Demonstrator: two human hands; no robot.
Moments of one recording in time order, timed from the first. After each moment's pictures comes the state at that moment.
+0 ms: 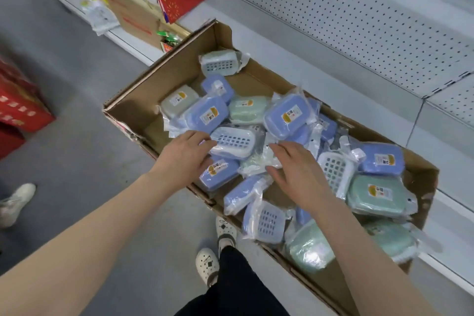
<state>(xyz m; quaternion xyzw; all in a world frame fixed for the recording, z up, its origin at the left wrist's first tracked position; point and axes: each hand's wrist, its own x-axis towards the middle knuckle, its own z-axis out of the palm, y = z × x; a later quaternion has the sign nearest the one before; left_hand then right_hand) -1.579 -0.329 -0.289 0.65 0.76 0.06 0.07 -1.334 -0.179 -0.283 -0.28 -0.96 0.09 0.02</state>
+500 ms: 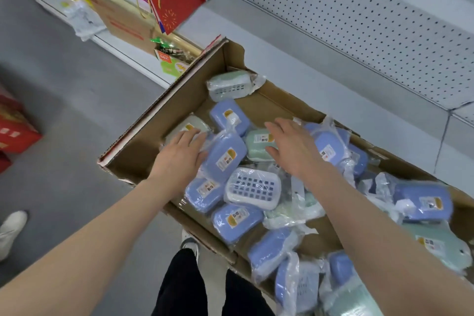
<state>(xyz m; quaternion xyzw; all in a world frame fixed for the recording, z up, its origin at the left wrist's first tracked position) -1.706 -0.261 -0.341 0.58 0.81 0.09 0.09 -1.498 -0.073 -0.317 -0.30 -0.95 0.07 -0.08</state>
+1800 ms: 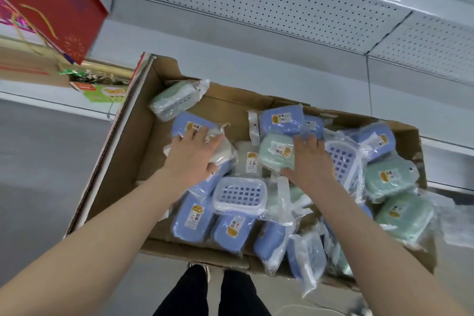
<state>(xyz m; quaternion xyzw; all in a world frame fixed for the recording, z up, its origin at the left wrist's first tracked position) -1.698 -0.154 -0.337 0.77 0.62 -0.09 0.09 -1.425 -0.116 -0.306 -0.63 -0.75 0.02 -0.21</state>
